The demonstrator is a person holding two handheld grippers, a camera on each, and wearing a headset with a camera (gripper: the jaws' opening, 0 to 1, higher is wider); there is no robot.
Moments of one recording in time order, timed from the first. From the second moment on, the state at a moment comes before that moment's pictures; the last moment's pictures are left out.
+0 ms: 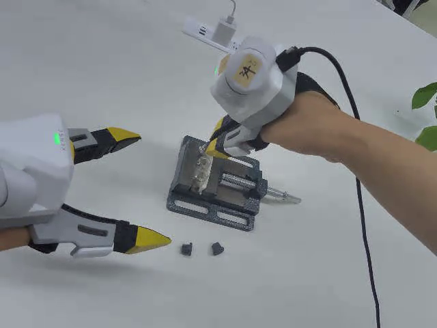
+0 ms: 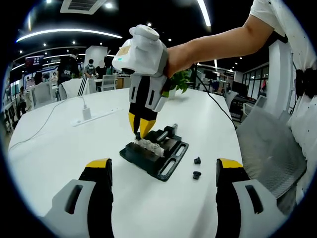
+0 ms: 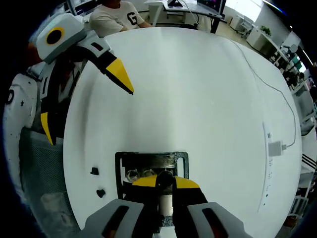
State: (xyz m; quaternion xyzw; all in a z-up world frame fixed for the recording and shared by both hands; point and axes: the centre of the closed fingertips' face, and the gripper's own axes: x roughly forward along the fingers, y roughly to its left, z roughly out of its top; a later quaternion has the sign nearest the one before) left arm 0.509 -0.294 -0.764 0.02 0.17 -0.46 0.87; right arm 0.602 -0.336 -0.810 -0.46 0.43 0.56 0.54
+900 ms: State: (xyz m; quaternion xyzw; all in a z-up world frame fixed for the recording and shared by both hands) left arm 0.505 -0.288 -0.767 0.02 0.18 -0.46 0.87; right arm 0.603 -0.342 -0.790 -0.40 0.40 0.58 0.59
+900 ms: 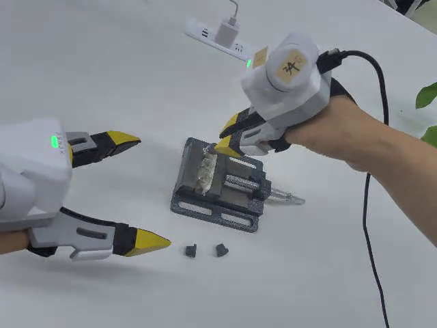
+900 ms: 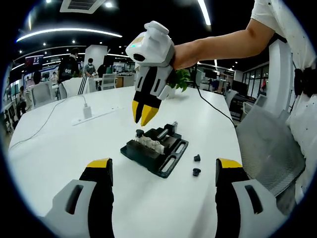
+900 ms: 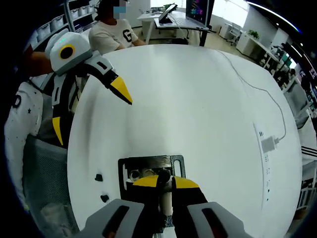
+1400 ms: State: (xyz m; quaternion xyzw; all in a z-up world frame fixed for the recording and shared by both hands) left arm 0.505 -0.290 -0.768 0.03 0.18 -0.47 0.87; right arm 0.598 -0.340 -0.799 -0.40 0.40 0.59 0.58
